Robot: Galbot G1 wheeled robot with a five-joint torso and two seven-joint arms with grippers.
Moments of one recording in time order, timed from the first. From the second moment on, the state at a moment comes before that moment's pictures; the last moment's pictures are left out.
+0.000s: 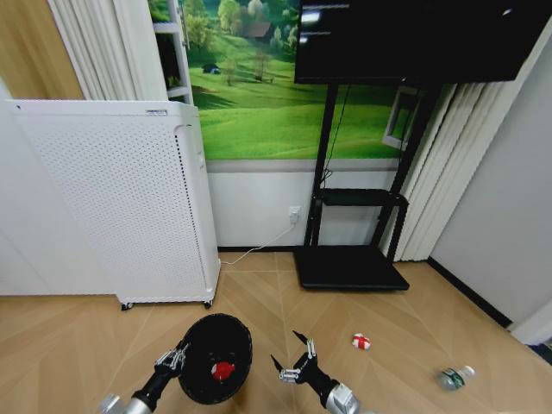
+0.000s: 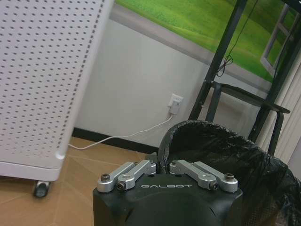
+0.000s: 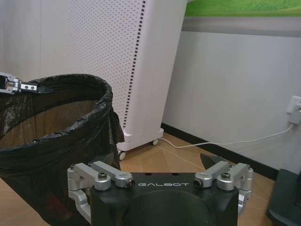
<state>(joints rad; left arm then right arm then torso) 1.67 -1.24 -0.72 -1.78 -0.69 -0.10 0.52 -1.56 1.12 0.24 1.94 0.04 0.09 -0.22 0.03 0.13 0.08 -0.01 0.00</state>
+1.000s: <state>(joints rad) 1.69 -1.32 -0.81 -1.80 -0.71 -0.11 0.43 -1.45 1.21 0.22 1.81 0.06 -0.02 0.00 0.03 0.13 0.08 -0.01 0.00</state>
